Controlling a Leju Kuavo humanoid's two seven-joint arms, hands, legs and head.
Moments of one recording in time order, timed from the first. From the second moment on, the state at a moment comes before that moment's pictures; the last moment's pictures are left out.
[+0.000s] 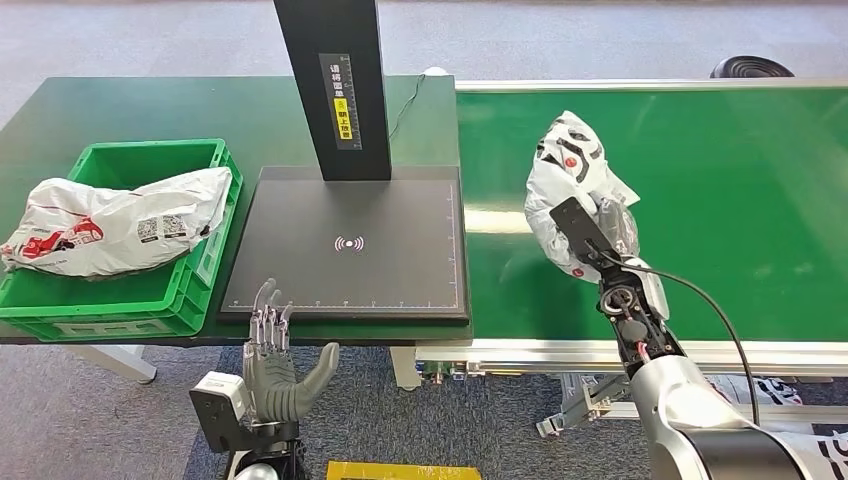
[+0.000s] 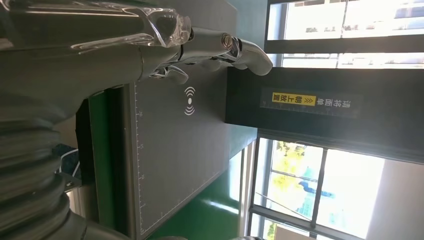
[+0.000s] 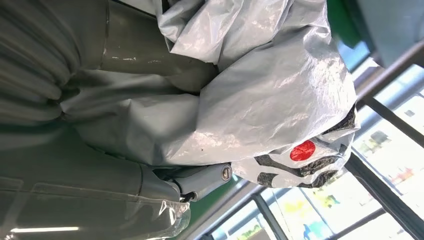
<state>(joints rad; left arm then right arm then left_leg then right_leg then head) 0.02 -0.24 -0.36 -1.33 0.04 0.24 -0.70 -0.74 -0.11 0.06 -0.44 0.77 -0.40 -0.45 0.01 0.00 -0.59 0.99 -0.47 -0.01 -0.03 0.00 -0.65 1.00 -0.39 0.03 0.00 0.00</state>
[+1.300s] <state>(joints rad) 0.01 -0.25 -0.36 -1.31 0.05 0.21 -0.70 -0.82 0.06 0.32 -0.61 0.66 -0.27 -0.46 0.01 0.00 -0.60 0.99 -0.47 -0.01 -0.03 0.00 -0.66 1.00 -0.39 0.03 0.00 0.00</state>
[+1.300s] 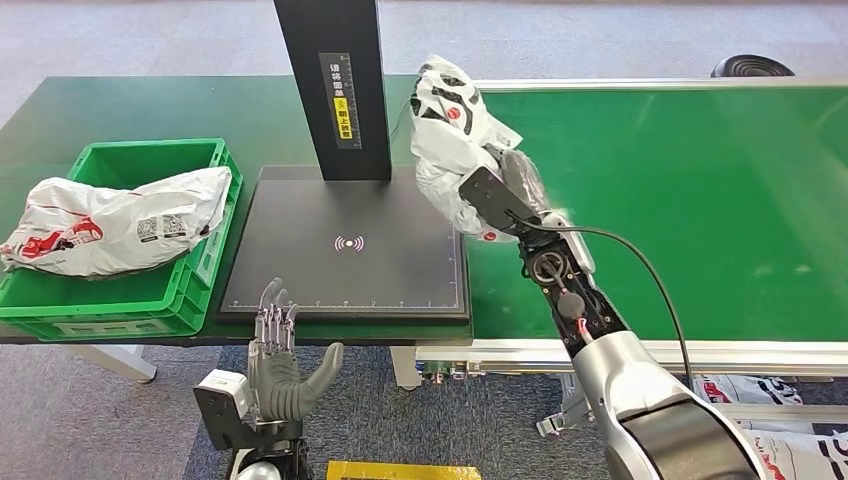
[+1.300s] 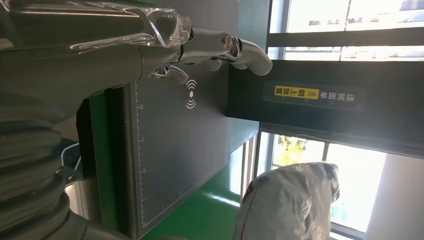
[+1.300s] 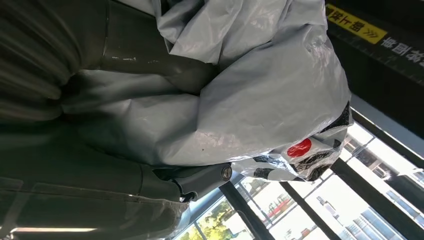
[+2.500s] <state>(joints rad) -0.05 -0.26 -0.36 -1.24 0.05 0.20 -0.70 -0.88 0.32 0.44 -0.53 0.54 -0.21 -0.43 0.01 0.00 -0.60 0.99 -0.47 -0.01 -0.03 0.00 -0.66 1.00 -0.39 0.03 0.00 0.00</state>
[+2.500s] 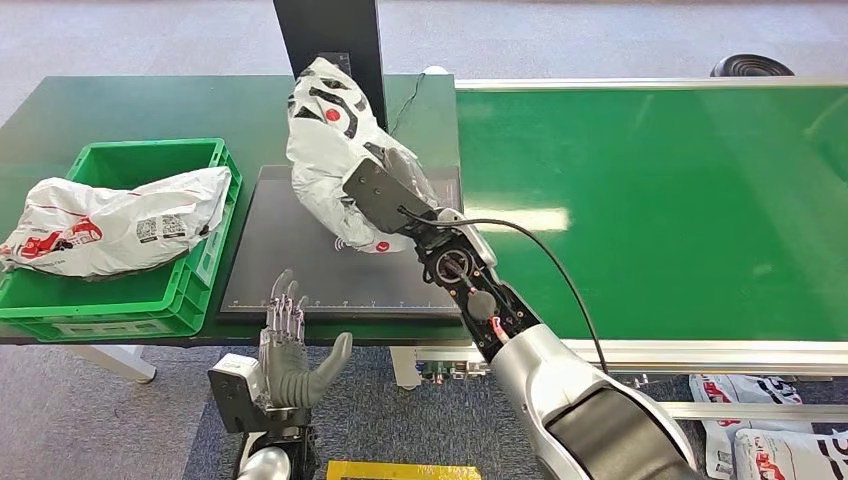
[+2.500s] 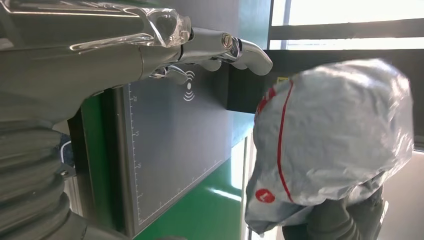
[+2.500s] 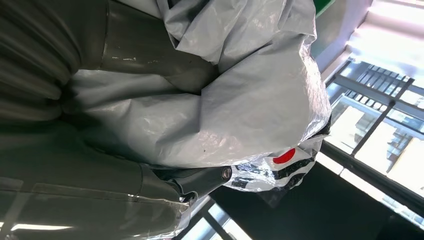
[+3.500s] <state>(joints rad) -0.11 -0.28 -0.35 -1.17 0.06 0.20 -0.68 -0.86 0.35 0.52 -0.51 0.46 -0.29 -0.37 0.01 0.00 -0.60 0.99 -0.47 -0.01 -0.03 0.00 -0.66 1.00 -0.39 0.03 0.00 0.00</state>
